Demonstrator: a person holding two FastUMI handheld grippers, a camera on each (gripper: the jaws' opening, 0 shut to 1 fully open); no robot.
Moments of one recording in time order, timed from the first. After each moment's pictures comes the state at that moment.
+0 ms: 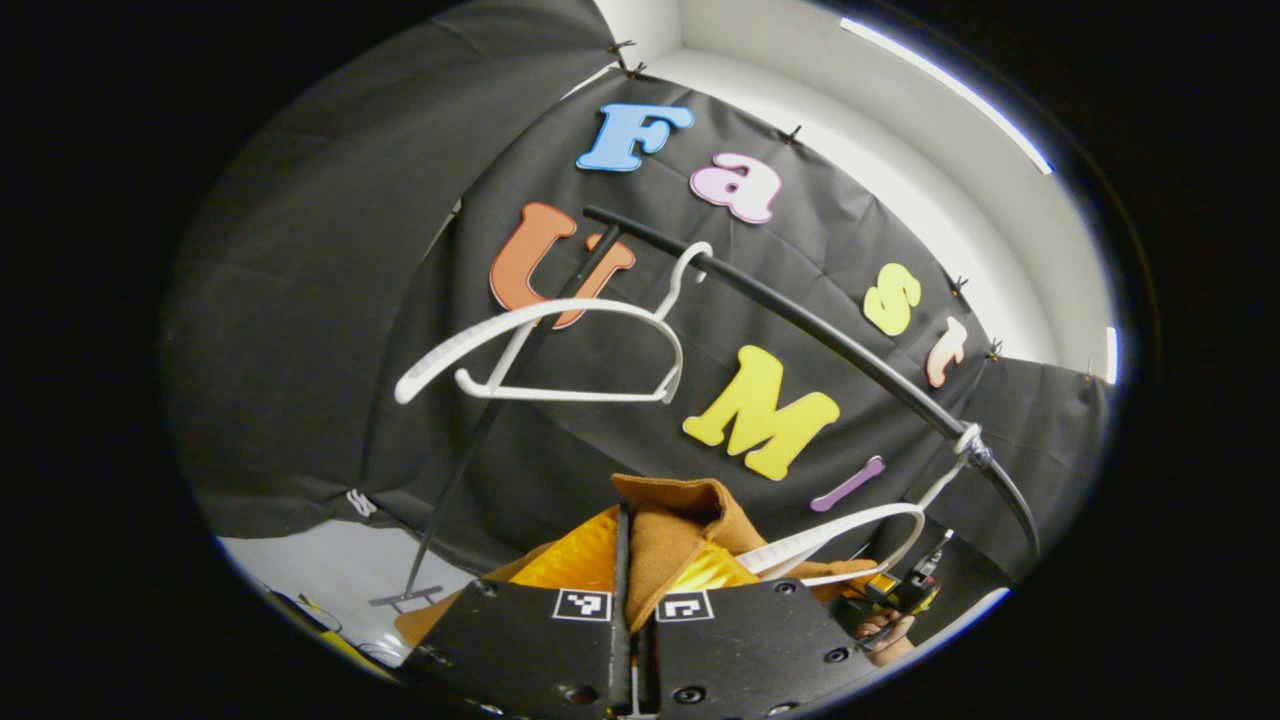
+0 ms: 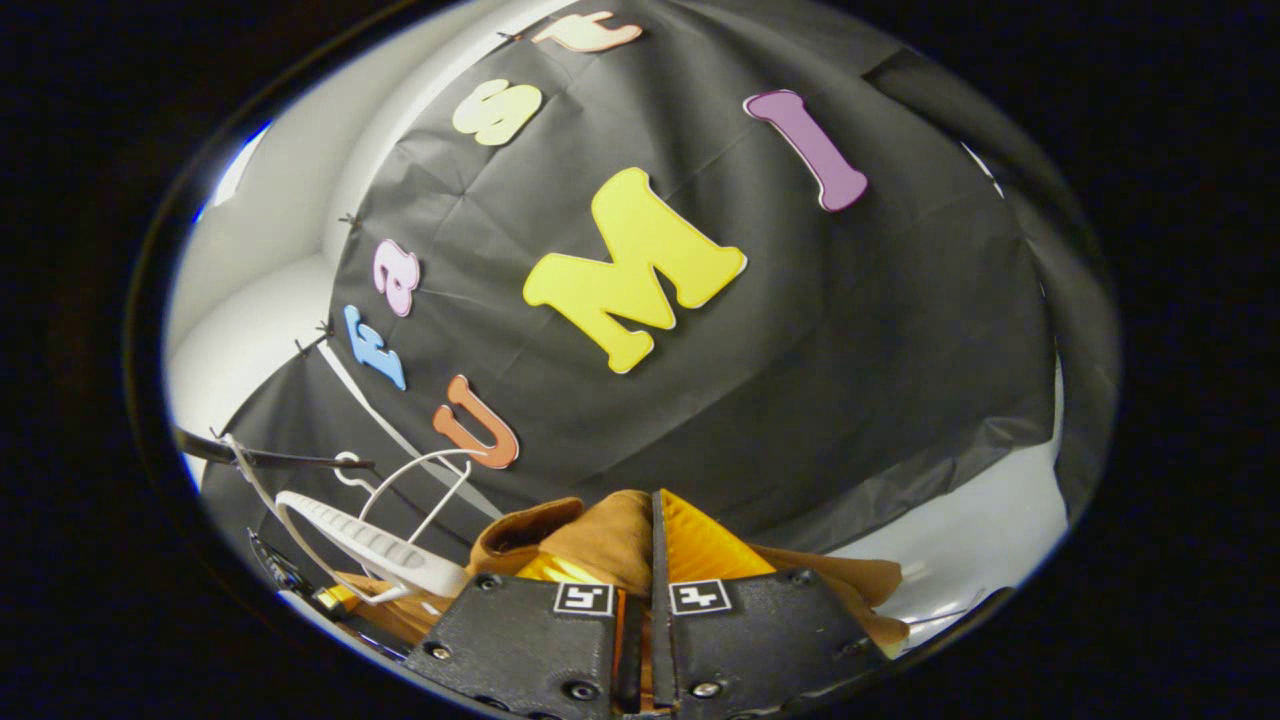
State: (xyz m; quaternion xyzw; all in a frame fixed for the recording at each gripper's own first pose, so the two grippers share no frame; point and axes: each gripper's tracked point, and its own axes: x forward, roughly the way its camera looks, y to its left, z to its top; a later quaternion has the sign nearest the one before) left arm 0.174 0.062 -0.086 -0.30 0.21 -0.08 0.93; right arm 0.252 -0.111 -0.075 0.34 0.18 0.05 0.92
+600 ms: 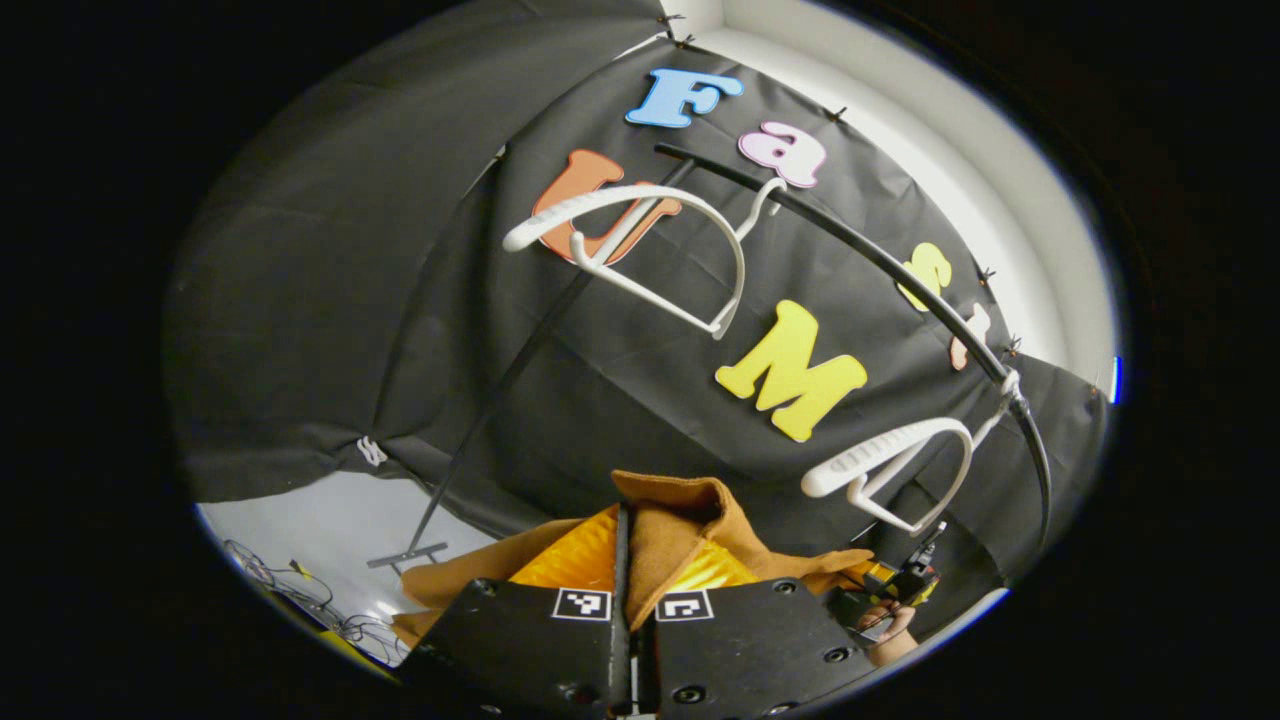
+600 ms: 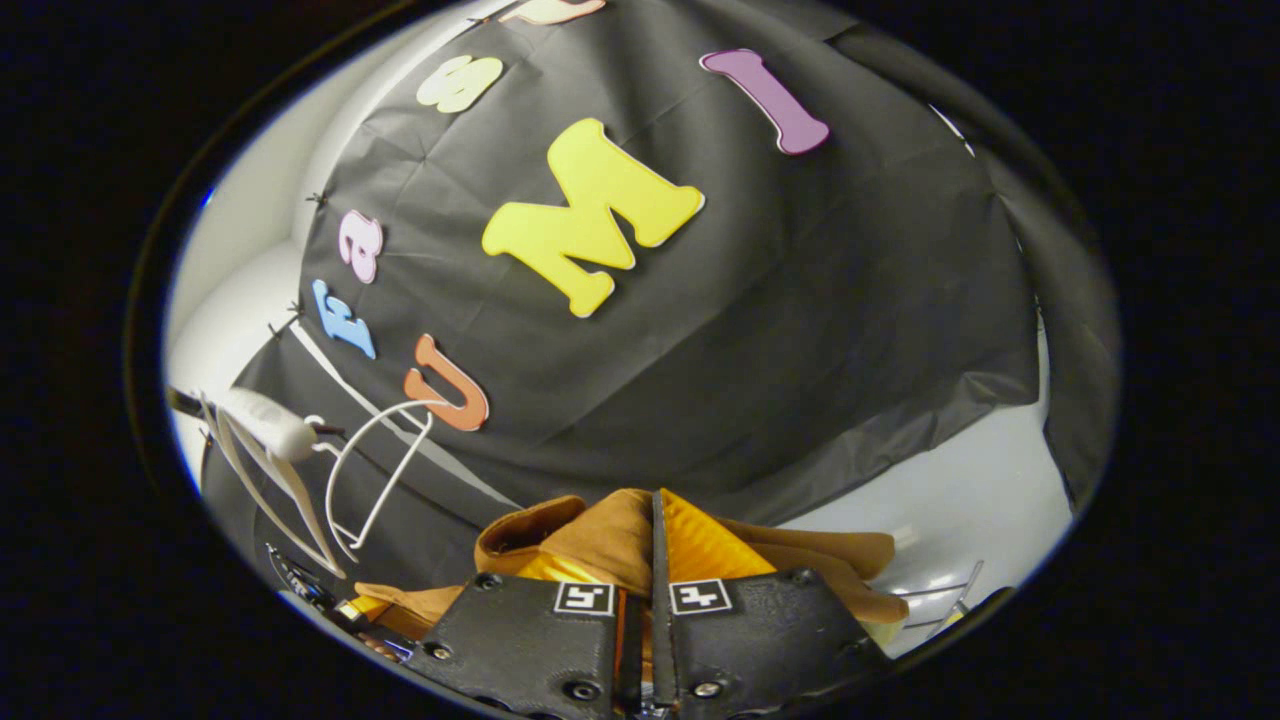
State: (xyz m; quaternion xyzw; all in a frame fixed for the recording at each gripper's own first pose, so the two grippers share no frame) left arm 0.134 0.064 -0.164 -0.32 0.26 -0.08 0.91; right arm 0.222 -0.103 -0.149 0.34 0.25 0.03 0.90
